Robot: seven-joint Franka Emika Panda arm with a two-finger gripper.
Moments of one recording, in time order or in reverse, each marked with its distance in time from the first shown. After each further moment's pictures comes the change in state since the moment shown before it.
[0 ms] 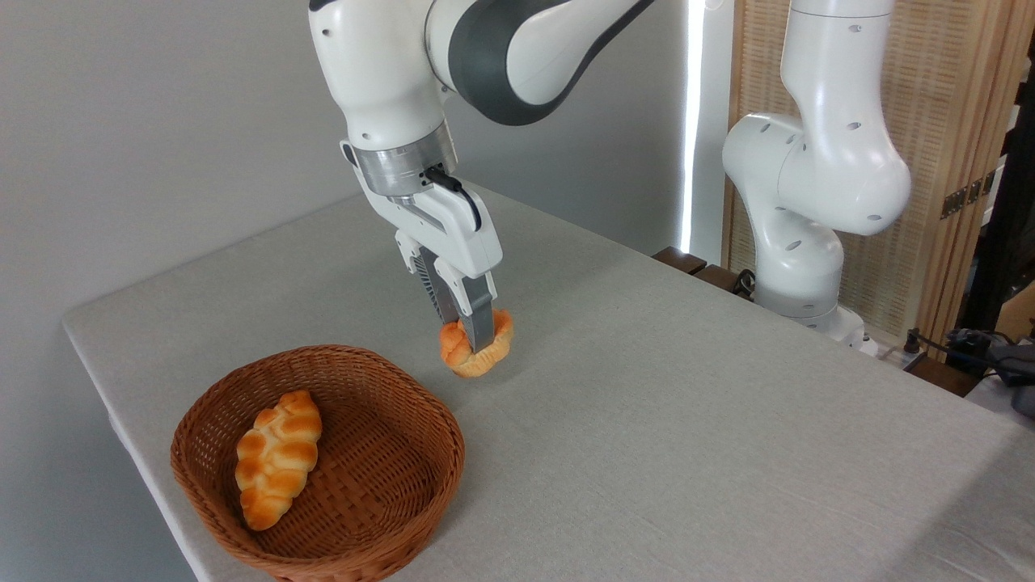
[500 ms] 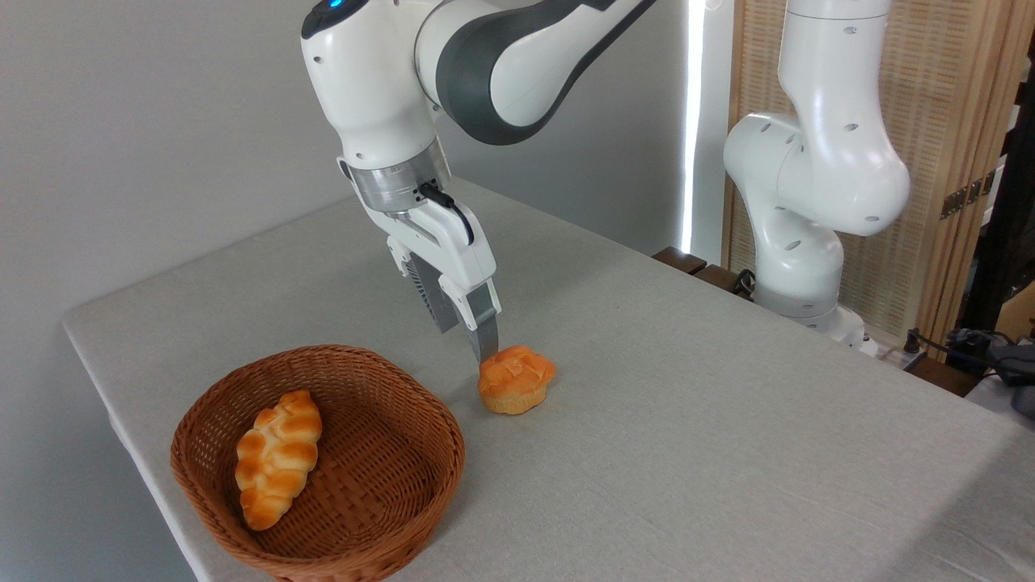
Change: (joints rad) arm -0.019 0.031 0.000 -0.003 -0.009 0.012 -0.011
